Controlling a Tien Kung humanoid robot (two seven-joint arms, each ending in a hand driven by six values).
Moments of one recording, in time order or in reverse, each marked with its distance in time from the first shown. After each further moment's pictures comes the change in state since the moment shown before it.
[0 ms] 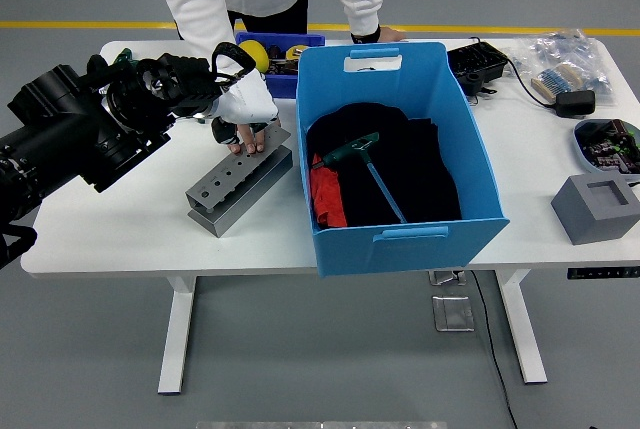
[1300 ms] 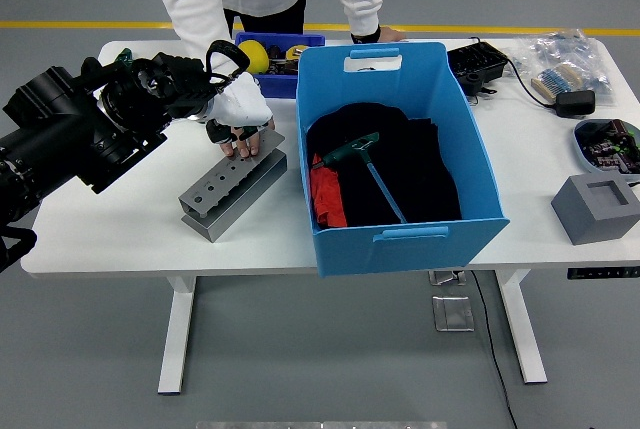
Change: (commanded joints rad) left arm 0.011 0.008 -0.038 0.008 0.000 -0.038 -0.028; right arm 0.001 0.002 0.001 0.001 -0.002 -0.003 -0.004
